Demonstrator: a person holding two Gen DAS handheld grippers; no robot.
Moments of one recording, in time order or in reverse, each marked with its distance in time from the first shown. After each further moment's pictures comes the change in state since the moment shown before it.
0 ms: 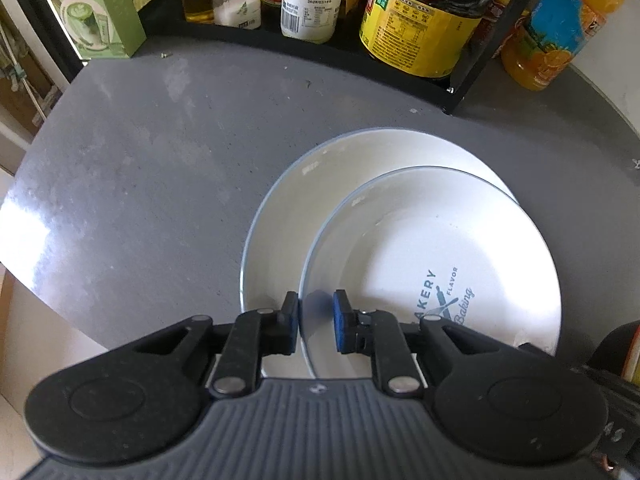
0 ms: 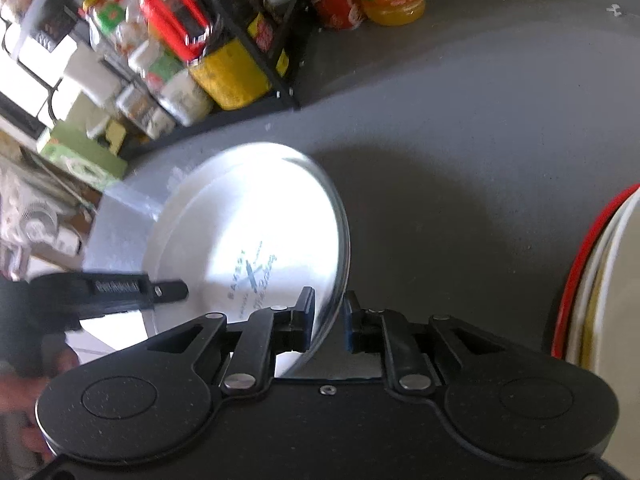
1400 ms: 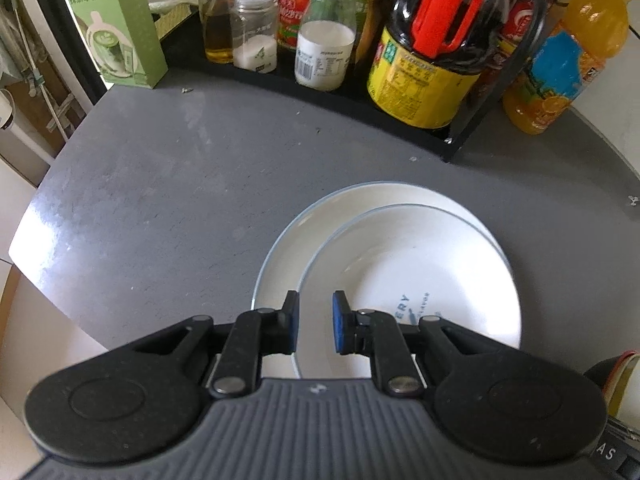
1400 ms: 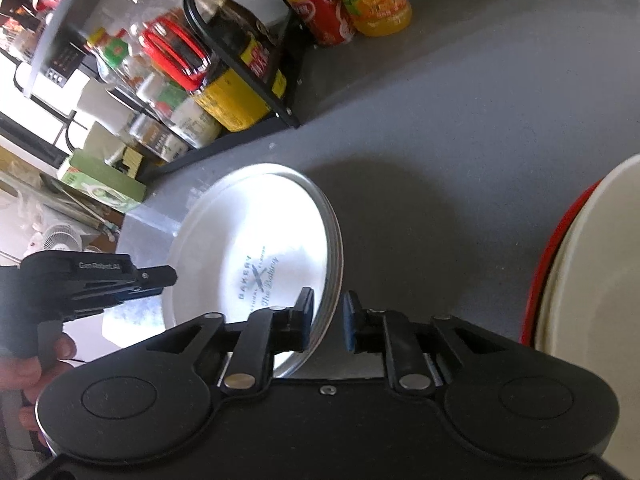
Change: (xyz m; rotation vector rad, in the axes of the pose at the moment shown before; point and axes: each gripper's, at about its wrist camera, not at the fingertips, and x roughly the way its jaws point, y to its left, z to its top) left arm -0.028 -0.004 0.007 -0.063 -0.070 0.005; right arm -0.024 -0.017 0.000 0.047 -0.016 0.064
